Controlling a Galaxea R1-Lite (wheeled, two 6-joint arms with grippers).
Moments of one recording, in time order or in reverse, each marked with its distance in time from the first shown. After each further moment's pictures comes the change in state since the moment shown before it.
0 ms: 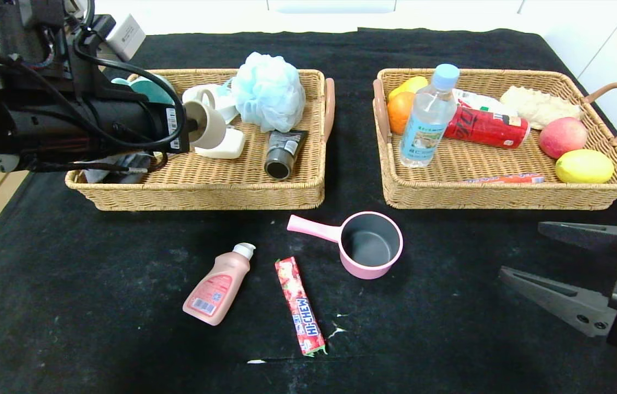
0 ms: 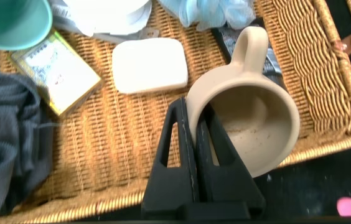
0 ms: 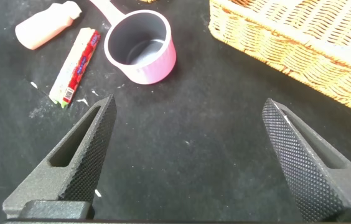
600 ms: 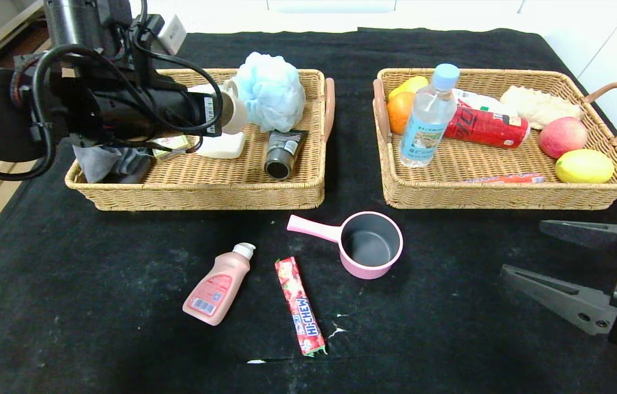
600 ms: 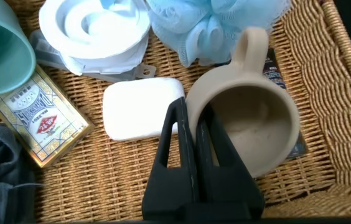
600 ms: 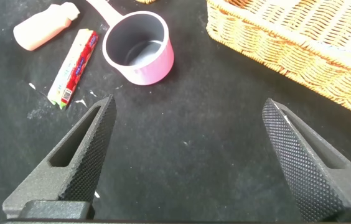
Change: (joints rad) left arm -0.023 0.180 -0.214 0.007 0.036 0.017; right arm -0.006 -0.001 -0.003 0.000 -0.001 -0.001
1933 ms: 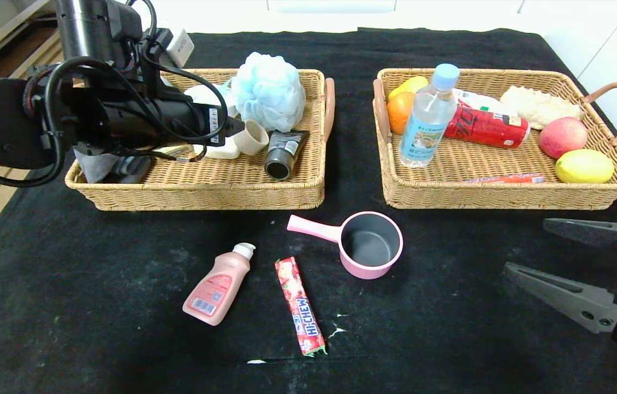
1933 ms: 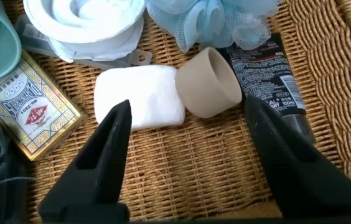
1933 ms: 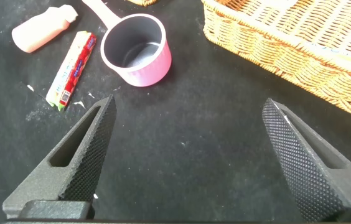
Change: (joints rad) left arm -0.001 0.001 0.029 0.006 -0.001 0.004; right arm -0.006 -0.007 0.000 0.000 0.001 0.000
